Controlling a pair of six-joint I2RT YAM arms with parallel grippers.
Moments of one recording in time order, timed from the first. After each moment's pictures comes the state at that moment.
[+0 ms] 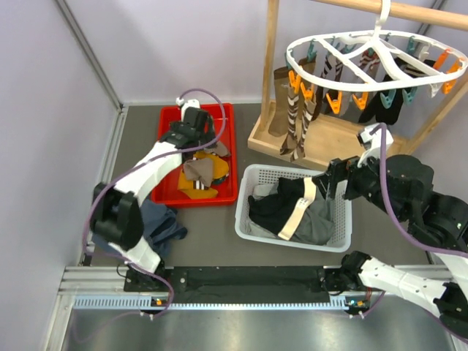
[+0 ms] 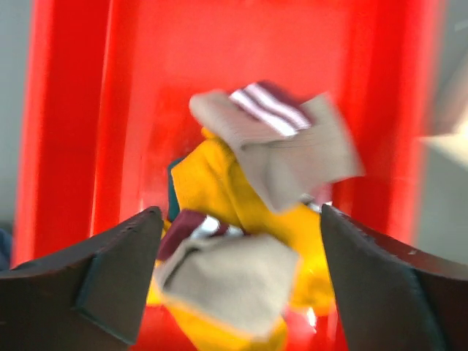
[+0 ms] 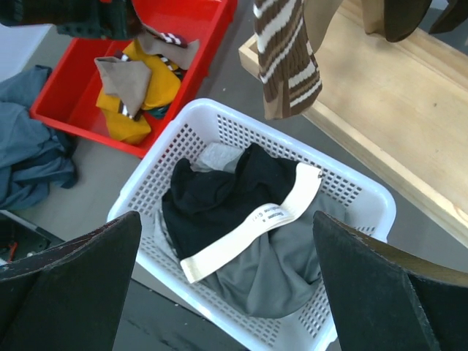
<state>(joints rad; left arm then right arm) -0.41 1.69 1.35 -0.44 -0.43 -0.42 0.80 0.79 1.41 -1.02 0.30 0.28</state>
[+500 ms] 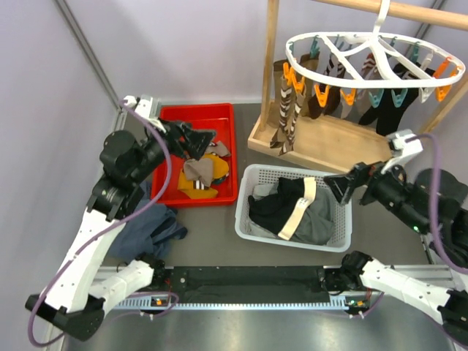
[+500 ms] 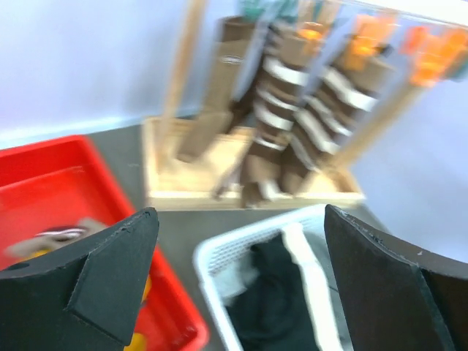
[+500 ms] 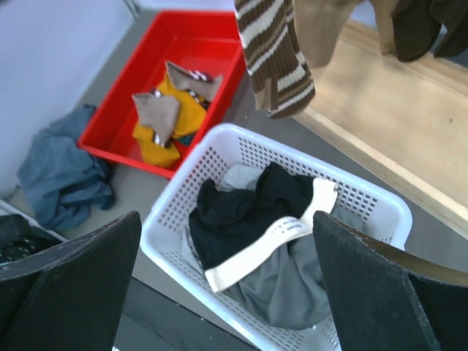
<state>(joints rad) -0.42 0.95 1.22 -0.23 0.22 -0.38 0.80 0.69 1.42 -1.00 0.29 0.33</state>
